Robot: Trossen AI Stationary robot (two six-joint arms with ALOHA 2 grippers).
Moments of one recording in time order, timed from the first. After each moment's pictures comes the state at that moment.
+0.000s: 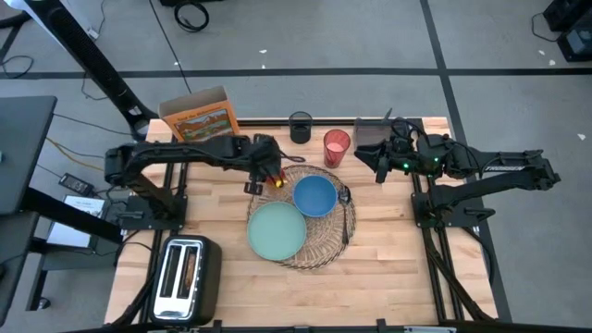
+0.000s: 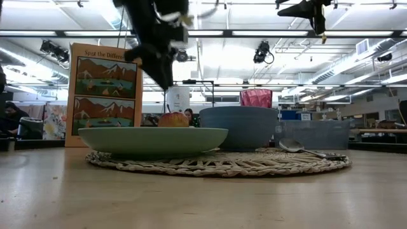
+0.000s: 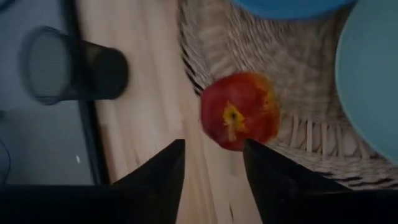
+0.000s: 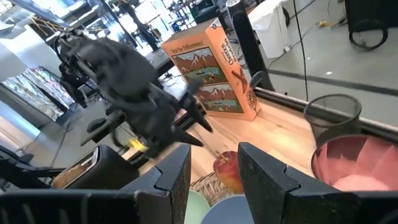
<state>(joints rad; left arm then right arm) 0.20 1.56 1.28 -0.79 -0.26 0.50 -0.02 0.77 0.81 -0.21 0.34 0.58</state>
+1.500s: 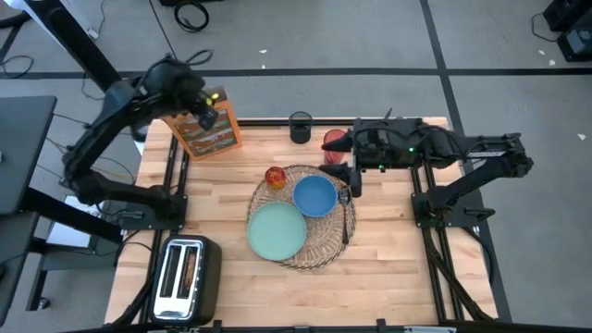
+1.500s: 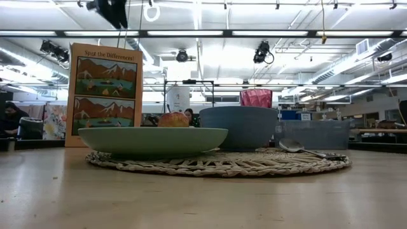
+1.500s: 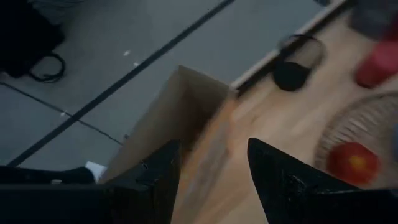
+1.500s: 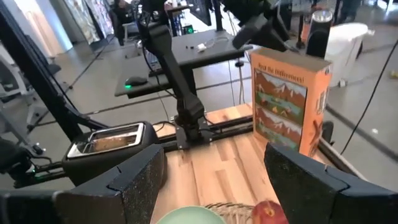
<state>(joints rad) 0.69 1.25 1.69 -1.25 -0.31 -0.03 0.11 1.25 1.44 -0.40 0.21 0.22</state>
